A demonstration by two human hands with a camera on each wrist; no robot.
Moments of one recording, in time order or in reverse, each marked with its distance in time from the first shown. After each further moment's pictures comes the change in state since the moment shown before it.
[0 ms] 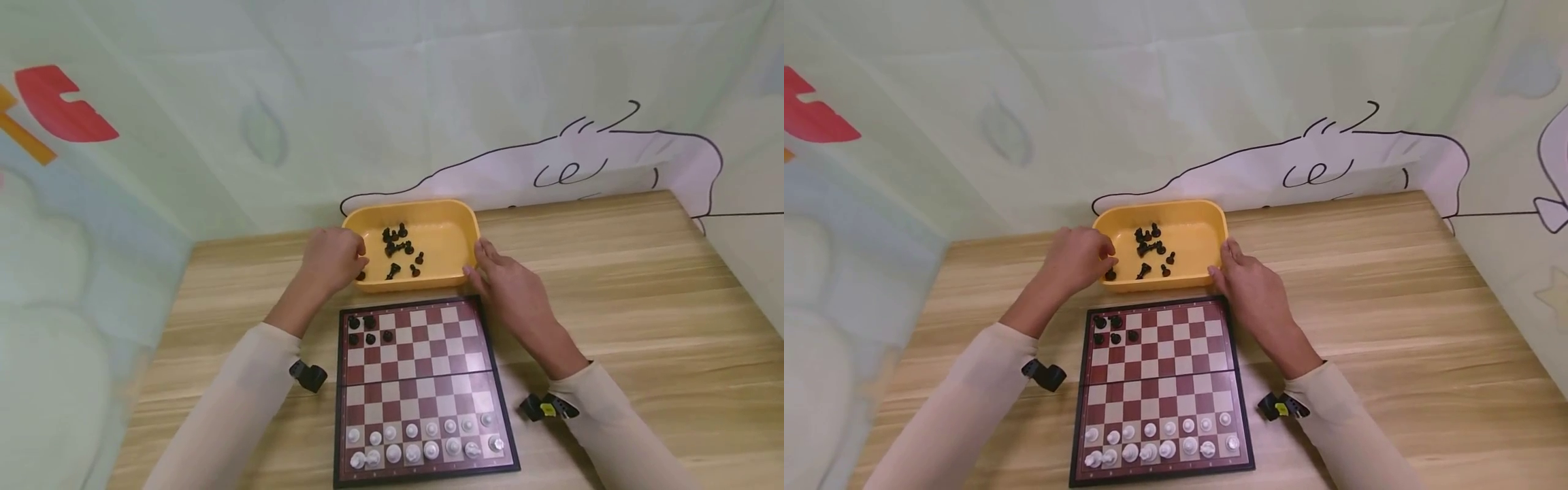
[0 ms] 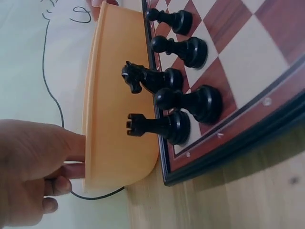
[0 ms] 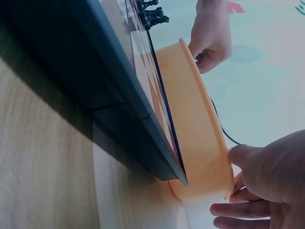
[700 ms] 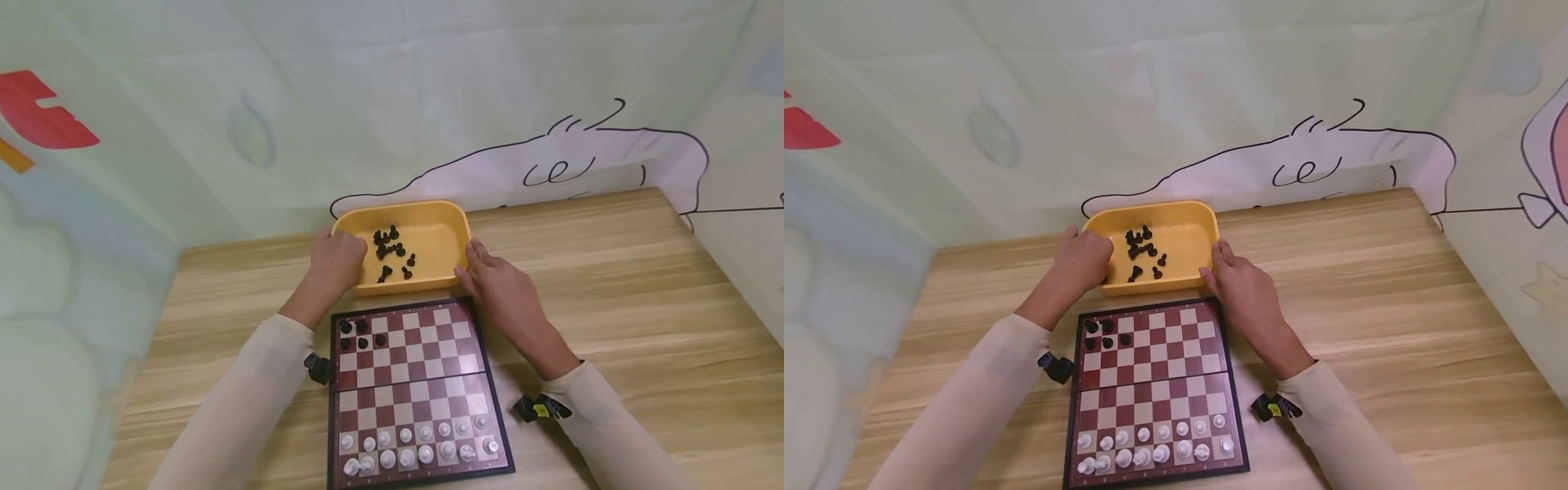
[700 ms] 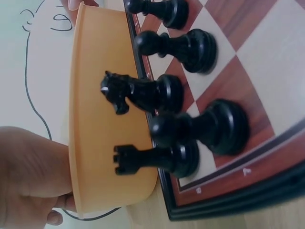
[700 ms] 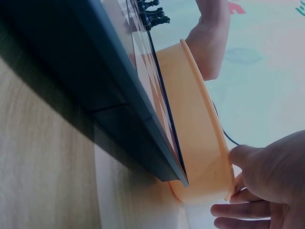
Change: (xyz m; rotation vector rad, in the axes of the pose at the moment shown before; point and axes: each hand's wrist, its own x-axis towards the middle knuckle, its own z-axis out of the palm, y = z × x) left_hand 0.022 0.020 0.013 0.296 -0.151 -0.018; right_hand 0.000 0.004 0.004 -0.024 0.027 -0.015
